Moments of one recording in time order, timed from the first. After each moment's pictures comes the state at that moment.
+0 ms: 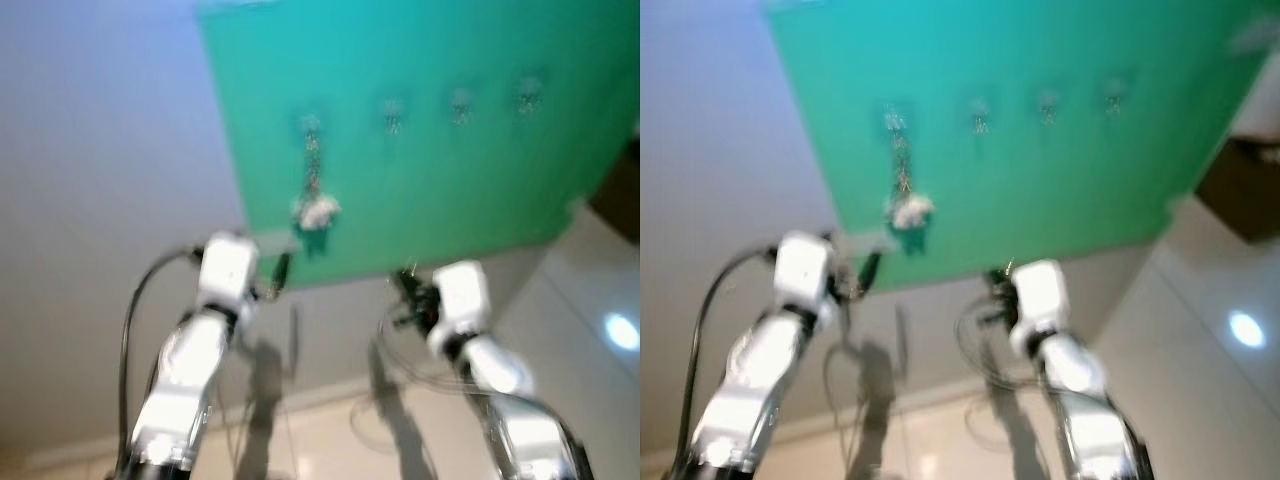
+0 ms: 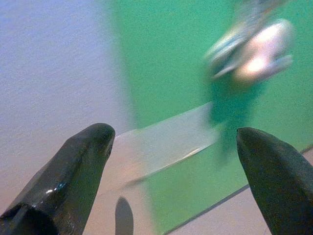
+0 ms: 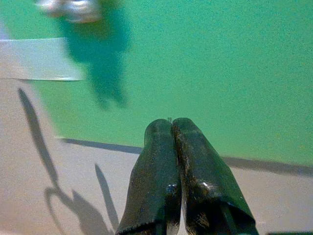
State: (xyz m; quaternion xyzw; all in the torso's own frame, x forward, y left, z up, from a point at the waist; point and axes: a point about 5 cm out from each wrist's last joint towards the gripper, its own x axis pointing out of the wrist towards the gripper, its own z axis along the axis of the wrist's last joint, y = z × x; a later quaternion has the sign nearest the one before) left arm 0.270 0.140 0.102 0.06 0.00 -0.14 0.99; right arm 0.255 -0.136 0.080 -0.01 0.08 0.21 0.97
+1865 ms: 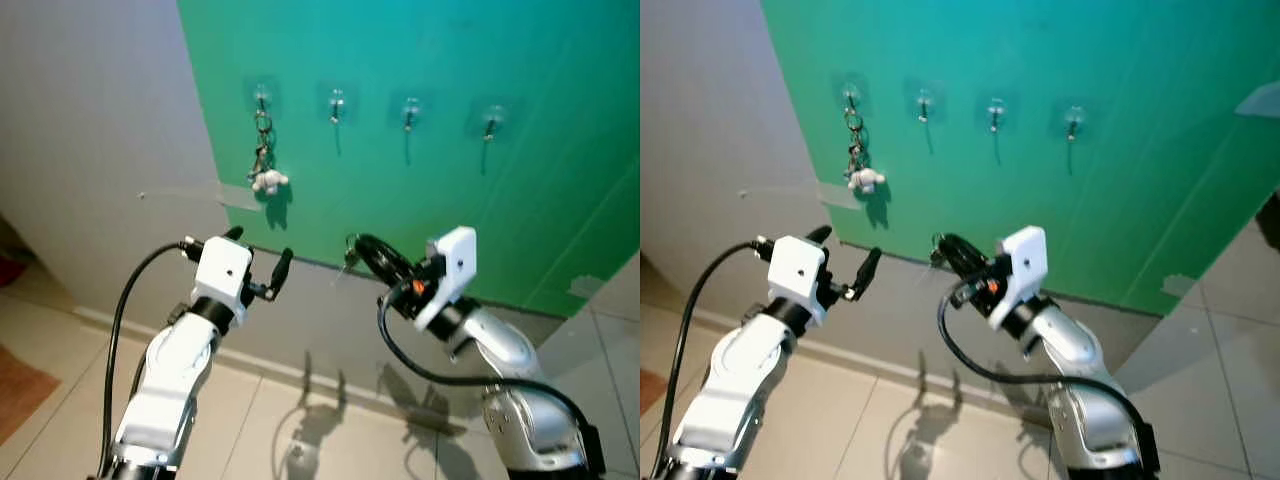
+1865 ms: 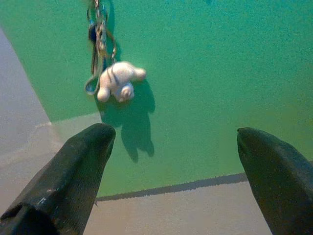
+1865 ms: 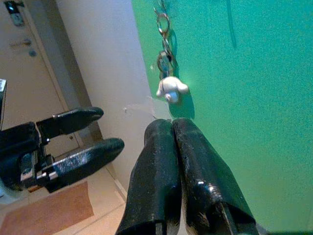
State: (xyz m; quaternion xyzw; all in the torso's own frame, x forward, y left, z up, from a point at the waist) left arm 0.268 0.146 0.122 0.10 -0.03 -0.18 0.98; right arm 0.256 -0.102 0.148 0.10 -0.02 0.35 0.93
